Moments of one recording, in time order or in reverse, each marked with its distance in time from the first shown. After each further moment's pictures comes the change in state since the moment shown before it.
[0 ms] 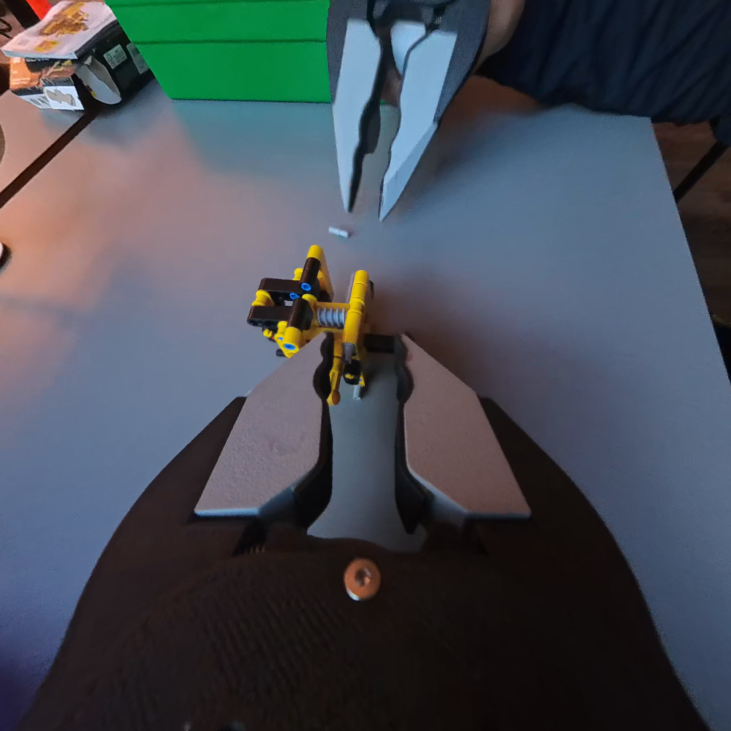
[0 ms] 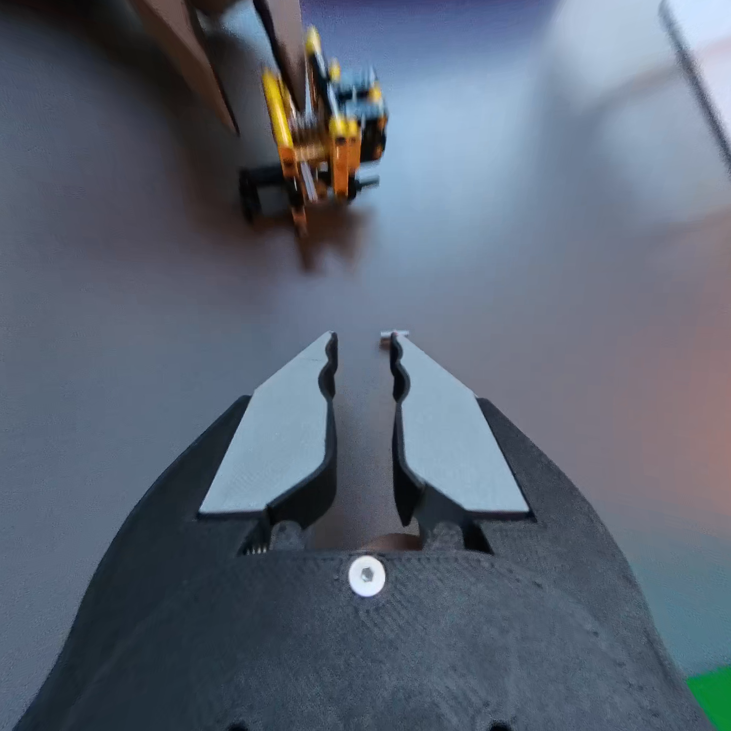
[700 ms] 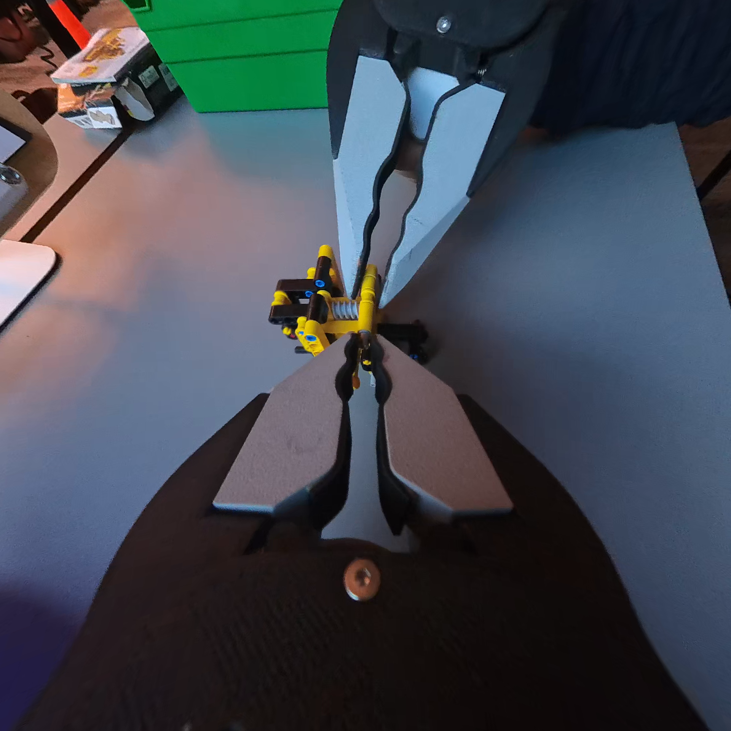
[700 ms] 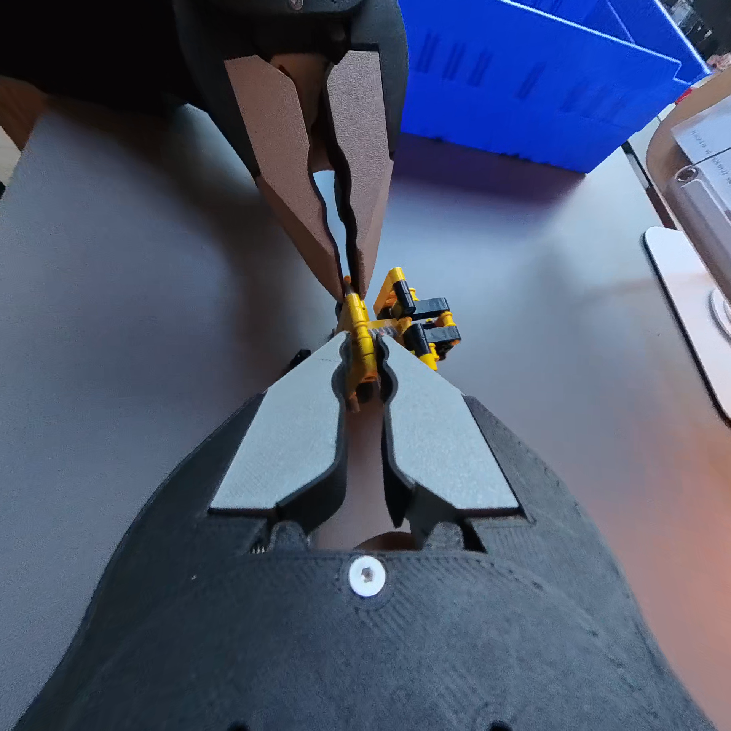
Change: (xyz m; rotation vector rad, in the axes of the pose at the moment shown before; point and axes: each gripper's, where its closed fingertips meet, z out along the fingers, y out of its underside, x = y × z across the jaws) left arm -0.007 -0.001 -0.013 0.001 -0.047 0.041; right arm -0.036 -0.093 0.051 0.186 0.026 -0.192
